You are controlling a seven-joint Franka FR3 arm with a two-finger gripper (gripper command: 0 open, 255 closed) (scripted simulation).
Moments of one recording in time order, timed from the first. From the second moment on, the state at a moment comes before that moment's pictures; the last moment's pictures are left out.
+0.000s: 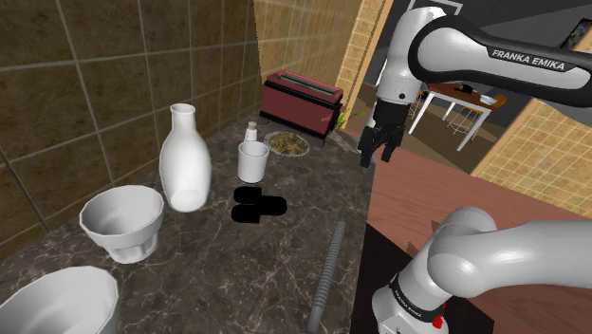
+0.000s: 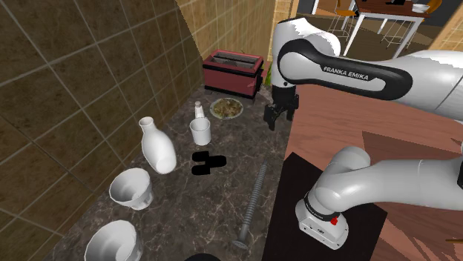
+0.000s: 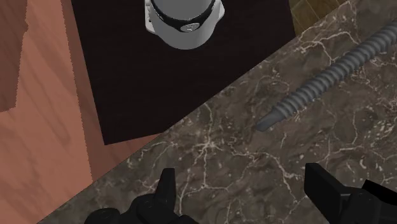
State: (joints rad) arm 0.01 -0.80 -0.07 -2.45 0.01 1.47 0.15
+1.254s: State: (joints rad) arm 0.10 -0.40 0.26 -2.36 0.16 1.90 0.54
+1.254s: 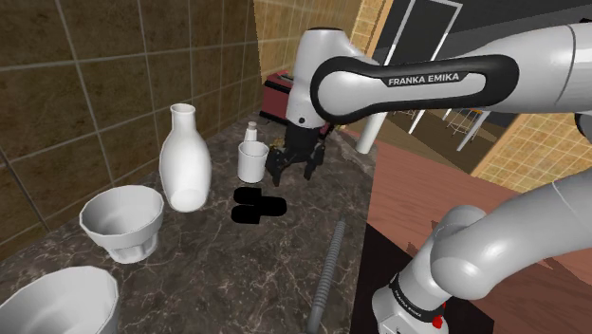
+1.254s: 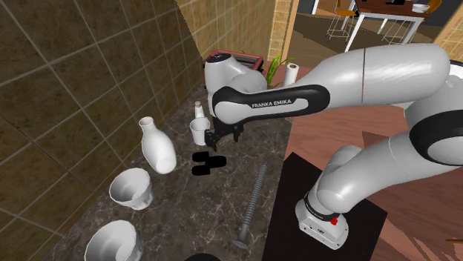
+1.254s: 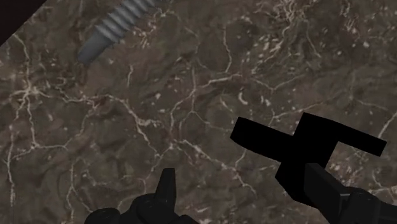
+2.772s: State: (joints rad) arm 0.10 -0.15 0.37 -2.29 0.10 2.12 0.72
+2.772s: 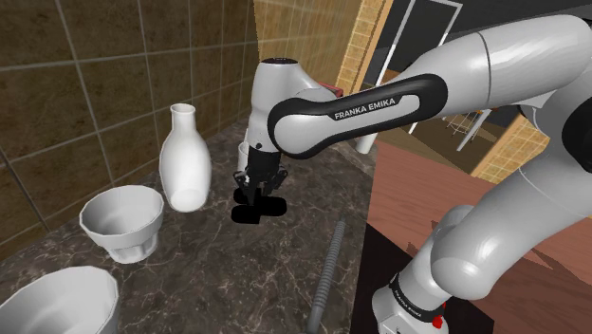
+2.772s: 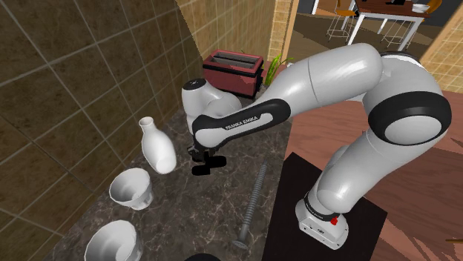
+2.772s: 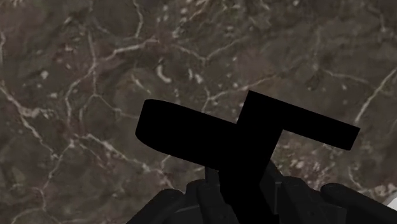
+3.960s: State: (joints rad) arm 0.10 -0.20 0.35 -2.21 0.11 2.00 0.71
